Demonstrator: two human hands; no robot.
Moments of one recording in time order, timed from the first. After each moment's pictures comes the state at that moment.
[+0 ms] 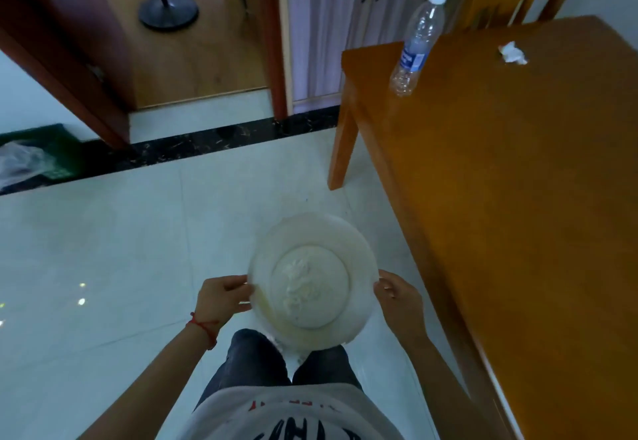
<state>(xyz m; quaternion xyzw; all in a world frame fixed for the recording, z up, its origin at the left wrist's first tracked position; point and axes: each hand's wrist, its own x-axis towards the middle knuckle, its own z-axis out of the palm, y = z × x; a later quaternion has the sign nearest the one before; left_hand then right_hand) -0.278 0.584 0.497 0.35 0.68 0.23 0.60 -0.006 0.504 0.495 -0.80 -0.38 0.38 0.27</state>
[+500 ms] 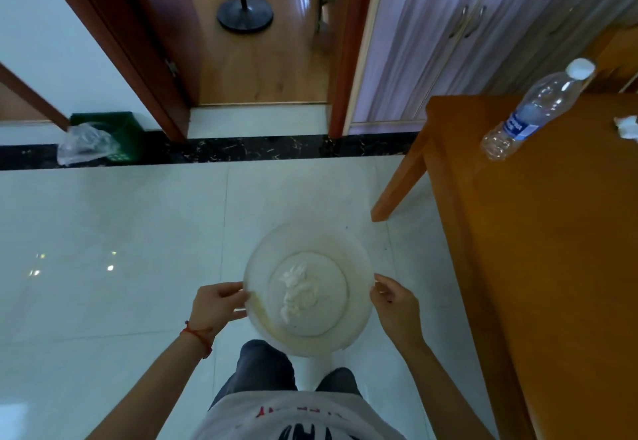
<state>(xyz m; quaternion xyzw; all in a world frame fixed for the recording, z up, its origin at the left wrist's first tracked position) -0.362 0.673 0.486 0.29 0.73 0.28 0.55 -0.077 0.655 0.485 -0.75 -0.43 0.41 0.27</state>
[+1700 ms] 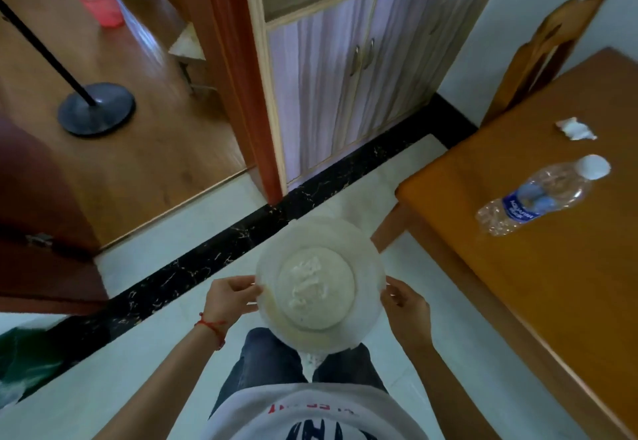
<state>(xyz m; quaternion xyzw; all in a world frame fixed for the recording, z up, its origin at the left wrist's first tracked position) -0.323 1.138 0.494 0.47 0.60 0.12 0.64 -0.101 0.962 0.496 -0.85 -0.19 0.32 0.38</state>
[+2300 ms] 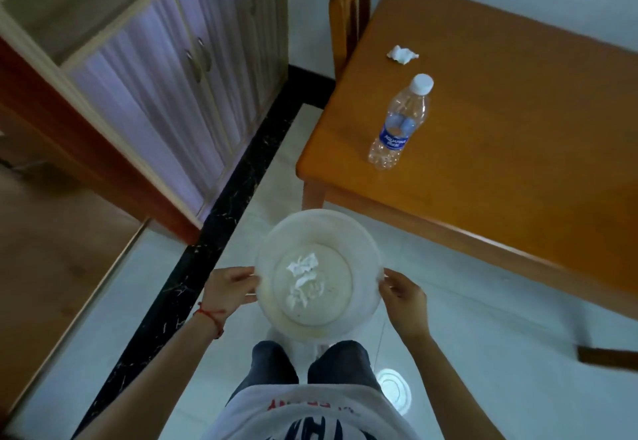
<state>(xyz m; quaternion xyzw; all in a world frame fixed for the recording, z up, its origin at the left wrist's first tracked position) -0.223 1.163 0.506 0.60 0.44 -0.05 0.67 -0.135 0.897 0.504 -0.87 0.05 0.17 0.45</state>
